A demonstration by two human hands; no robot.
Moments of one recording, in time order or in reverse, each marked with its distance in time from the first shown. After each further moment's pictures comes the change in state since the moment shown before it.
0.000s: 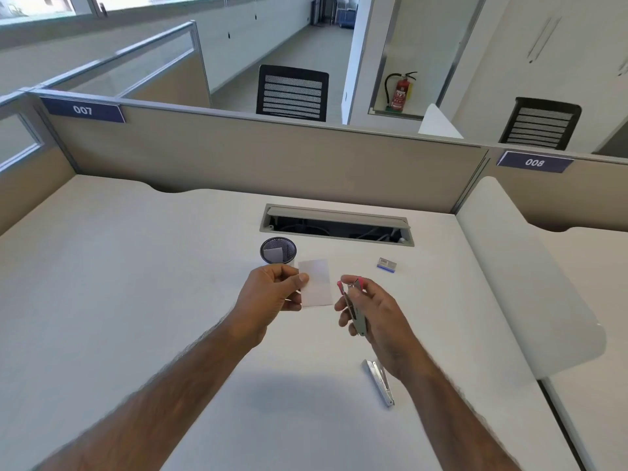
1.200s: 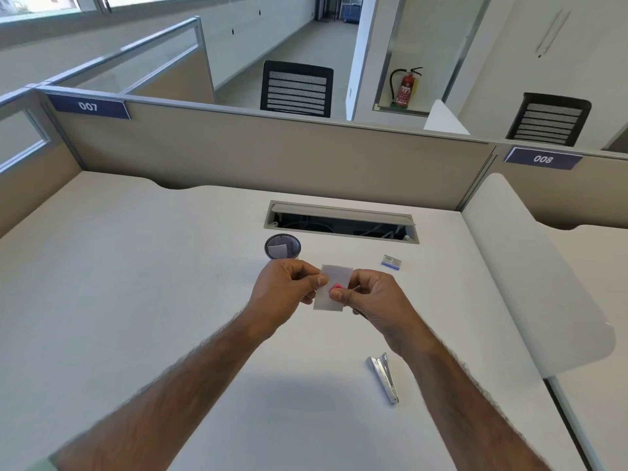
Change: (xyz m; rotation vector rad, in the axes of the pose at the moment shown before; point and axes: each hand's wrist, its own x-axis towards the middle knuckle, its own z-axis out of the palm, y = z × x) left_hand -0.004 0.009 0.011 0.277 -0.026 0.138; right_hand 0.016 -0.020 0.008 -0.283 -0.013 -0.042
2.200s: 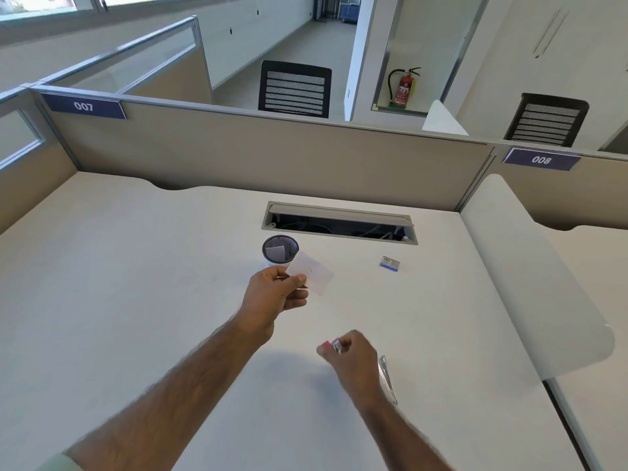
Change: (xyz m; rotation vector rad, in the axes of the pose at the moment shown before) left_hand 0.020 -0.036 -0.001 -0.428 0.101 -0.257; right_hand -0.017 0.114 0.052 -0.349 0.403 0.257
